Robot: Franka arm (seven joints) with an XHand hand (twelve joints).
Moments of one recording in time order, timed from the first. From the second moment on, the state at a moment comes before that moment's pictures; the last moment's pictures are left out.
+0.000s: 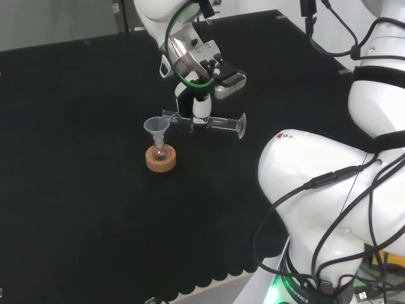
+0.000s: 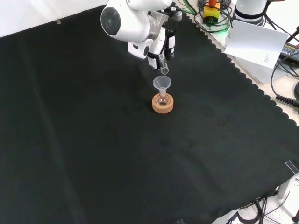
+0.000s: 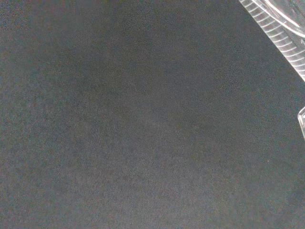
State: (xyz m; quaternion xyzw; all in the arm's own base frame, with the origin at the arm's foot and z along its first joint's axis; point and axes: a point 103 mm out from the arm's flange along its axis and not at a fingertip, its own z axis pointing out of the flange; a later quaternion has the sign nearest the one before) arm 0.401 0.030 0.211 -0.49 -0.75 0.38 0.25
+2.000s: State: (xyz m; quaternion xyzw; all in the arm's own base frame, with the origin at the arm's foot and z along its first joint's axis) arm 0.411 0.043 0.225 -0.49 -0.68 0.48 0.25
